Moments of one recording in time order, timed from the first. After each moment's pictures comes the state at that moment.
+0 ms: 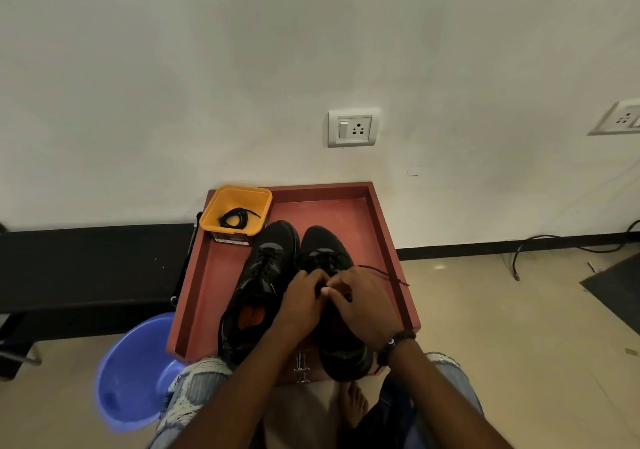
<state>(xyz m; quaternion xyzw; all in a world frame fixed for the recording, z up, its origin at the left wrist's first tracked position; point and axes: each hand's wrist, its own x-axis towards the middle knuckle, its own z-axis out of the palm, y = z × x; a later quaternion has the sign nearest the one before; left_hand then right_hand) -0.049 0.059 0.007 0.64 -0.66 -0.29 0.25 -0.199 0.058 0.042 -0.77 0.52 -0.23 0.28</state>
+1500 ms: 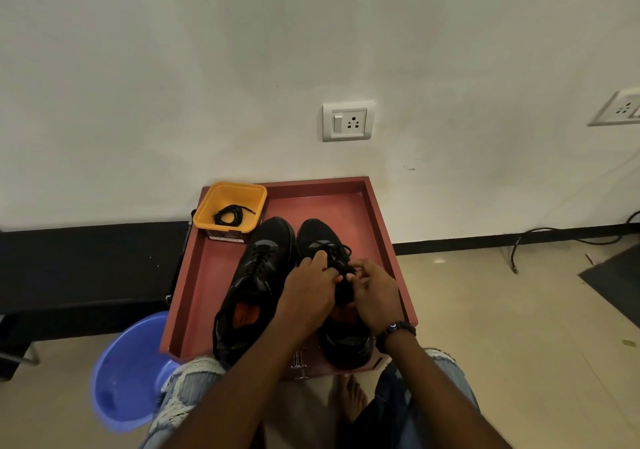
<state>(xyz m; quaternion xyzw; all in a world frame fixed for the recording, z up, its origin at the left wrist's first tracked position) -0.070 0.054 0.029 0.62 -0.77 -0.02 0.15 -0.215 0.037 0.007 -0.62 0.62 -0.33 0.34</state>
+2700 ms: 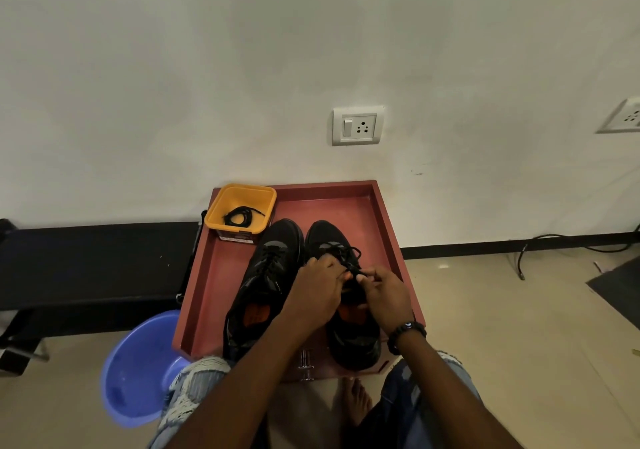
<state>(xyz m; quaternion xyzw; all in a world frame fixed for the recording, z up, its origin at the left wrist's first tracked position) -0.063 0.054 0.043 0.62 -0.75 -0.17 0.17 -0.215 0.038 0.013 -0.56 0.64 -0.34 0.41</state>
